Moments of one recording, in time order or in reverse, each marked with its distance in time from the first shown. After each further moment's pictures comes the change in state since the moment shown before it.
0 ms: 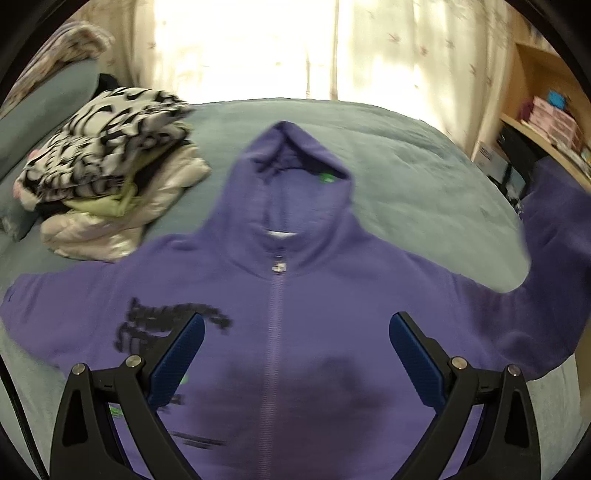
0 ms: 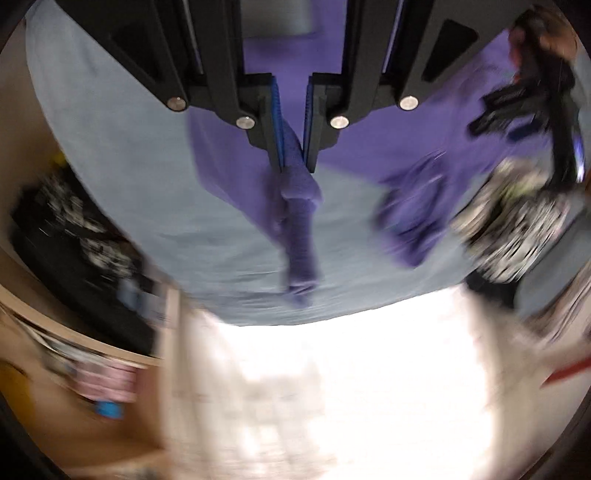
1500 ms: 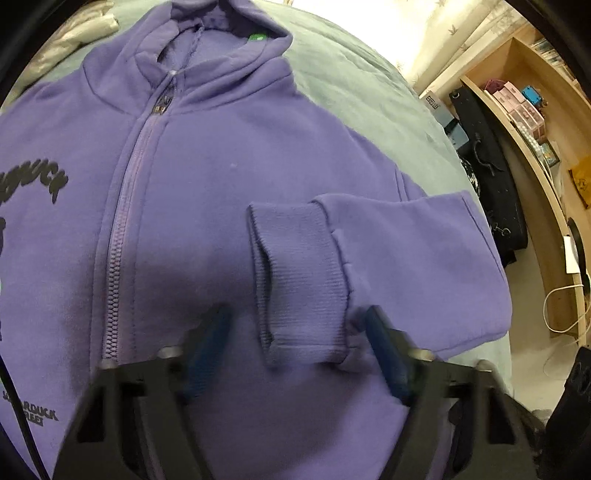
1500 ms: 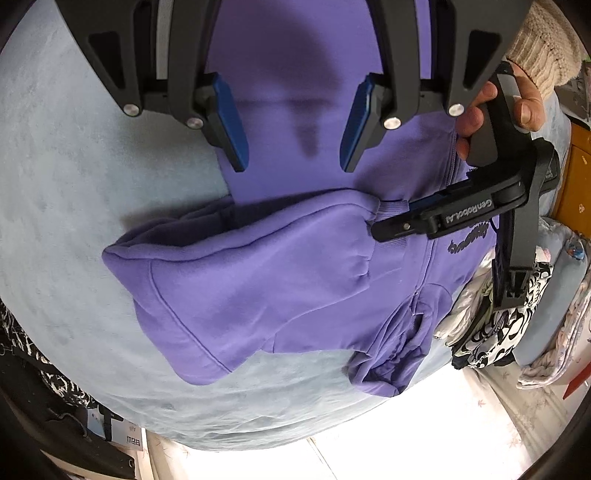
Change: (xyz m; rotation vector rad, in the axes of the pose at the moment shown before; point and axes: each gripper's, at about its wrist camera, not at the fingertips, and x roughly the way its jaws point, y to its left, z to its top) left arm 0.102 -0.052 -0.071 -0.082 0.347 -0.421; right arm 0.049 0.008 -0.127 0.208 0.373 0.126
